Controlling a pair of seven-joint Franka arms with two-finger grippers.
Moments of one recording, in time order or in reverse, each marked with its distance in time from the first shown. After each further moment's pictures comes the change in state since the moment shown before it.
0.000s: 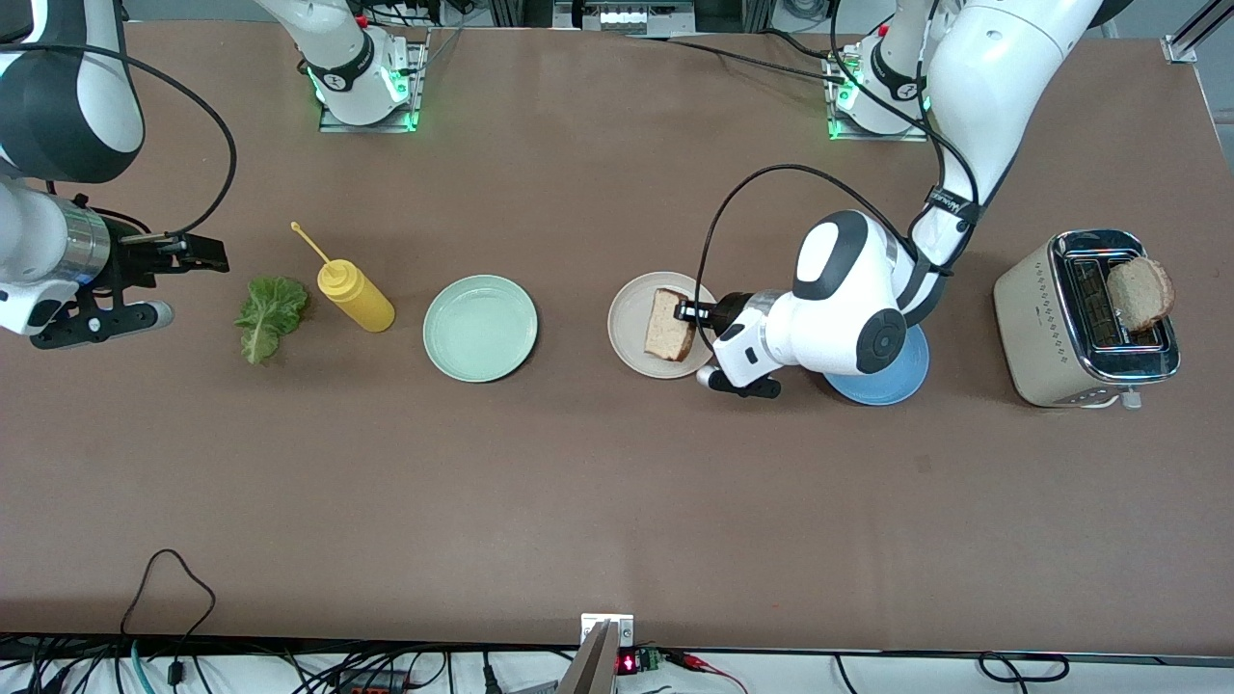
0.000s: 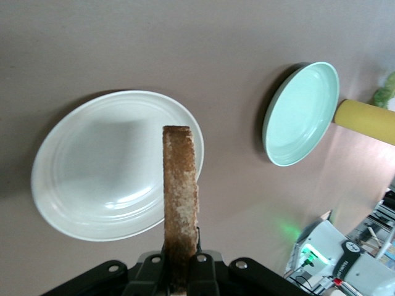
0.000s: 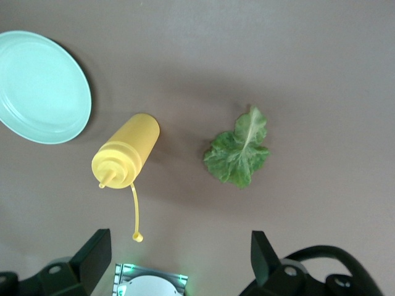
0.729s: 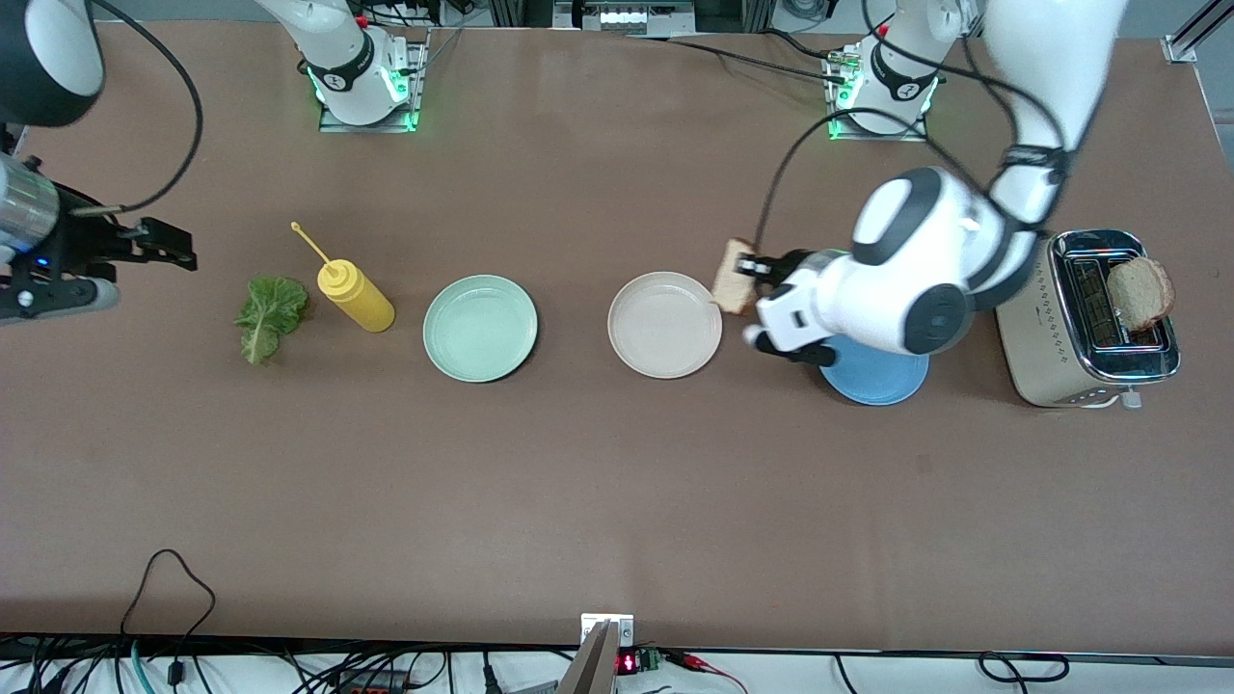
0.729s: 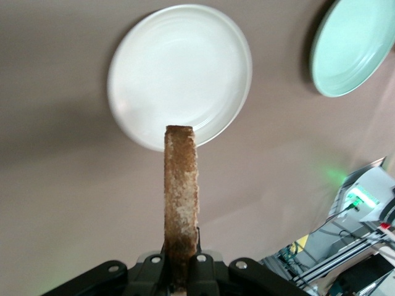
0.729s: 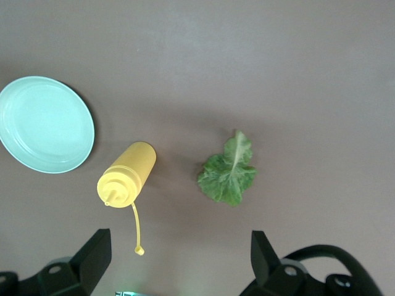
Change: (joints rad) left arm 0.030 -0.123 0.005 0.002 0.131 -0.290 -0.052; right arm -0.004 -0.048 0.007 0.013 -0.001 0.068 0.047
